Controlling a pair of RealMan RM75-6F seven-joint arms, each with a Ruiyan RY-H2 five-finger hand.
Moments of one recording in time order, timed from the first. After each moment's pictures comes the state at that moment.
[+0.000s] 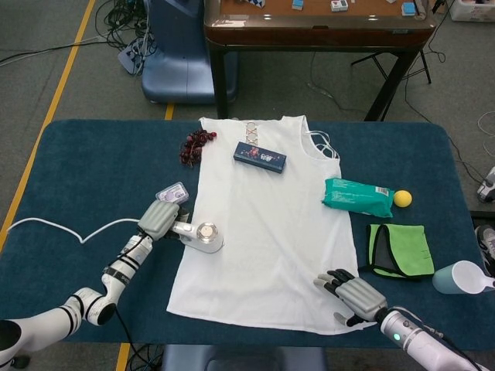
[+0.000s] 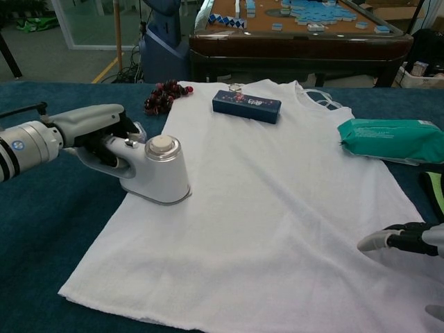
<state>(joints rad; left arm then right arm) -0.76 -1.67 -0.14 -1.06 1.37 0.92 -0.16 0.47 -1.18 -0.20 -1.69 -1.58 0.86 0.02</state>
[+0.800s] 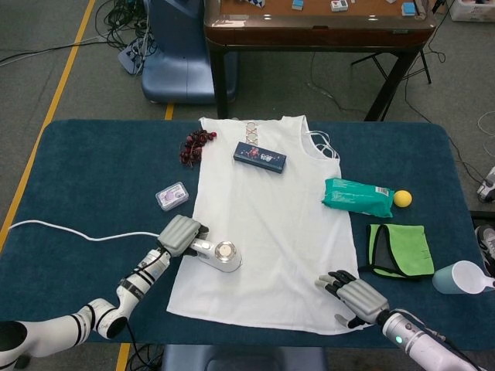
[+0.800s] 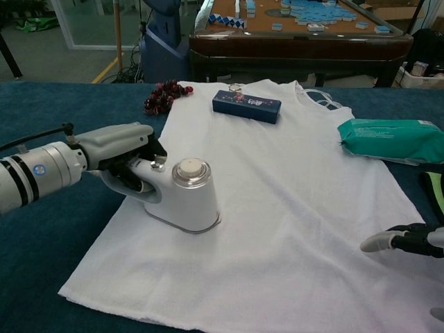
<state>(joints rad) -0.76 -1.70 -0.12 -1.19 1.38 0.92 -0.04 0.46 -1.18 -0.21 -1.69 -1.59 0.88 0.02</state>
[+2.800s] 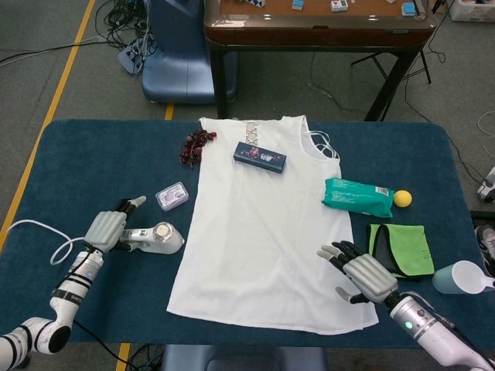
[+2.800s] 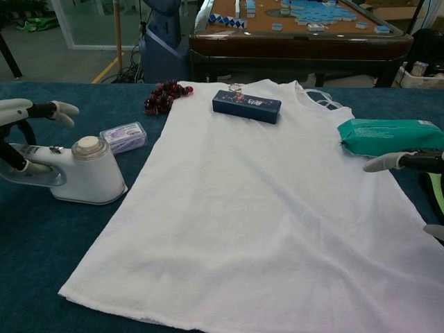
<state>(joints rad) -0.56 -1.40 -0.11 -1.34 1.27 1.00 -0.05 0.45 -1.08 -0.12 -1.74 -1.64 1.04 0.07</state>
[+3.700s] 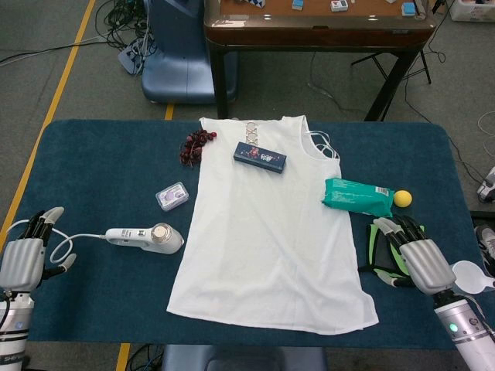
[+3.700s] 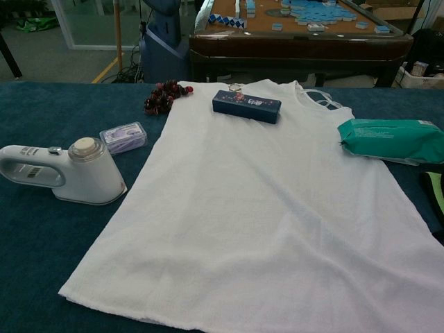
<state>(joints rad) -0.22 -1.24 -0.07 -1.51 1.39 1.53 -0.02 0.26 -1.03 -0.06 -1.69 -1.56 1.34 0.03</state>
